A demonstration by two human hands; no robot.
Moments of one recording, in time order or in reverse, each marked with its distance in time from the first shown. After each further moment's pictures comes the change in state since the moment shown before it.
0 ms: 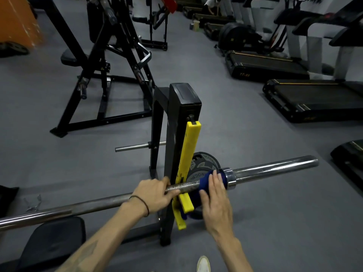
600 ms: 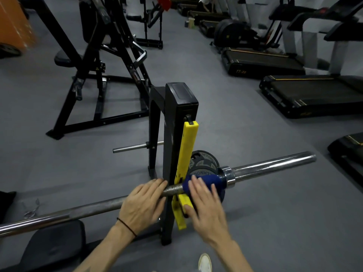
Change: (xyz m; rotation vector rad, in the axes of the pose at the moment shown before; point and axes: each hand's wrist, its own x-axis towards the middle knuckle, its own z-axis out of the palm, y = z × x) left_hand -0.034 -0.025 0.047 0.126 0.654 0.290; right_hand -0.013 -0.005 0.007 -0.262 -0.095 -0.371
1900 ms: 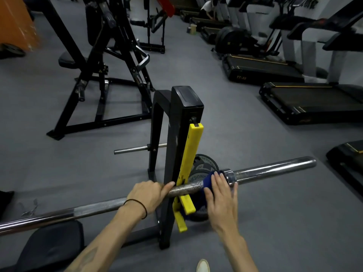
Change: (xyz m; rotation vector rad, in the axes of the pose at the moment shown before) left_hand 0.058 -0.001 -0.026 -0.095 -0.641 -0.350; right_hand 0.015 0.021 -0.011 0.045 0.133 0.333
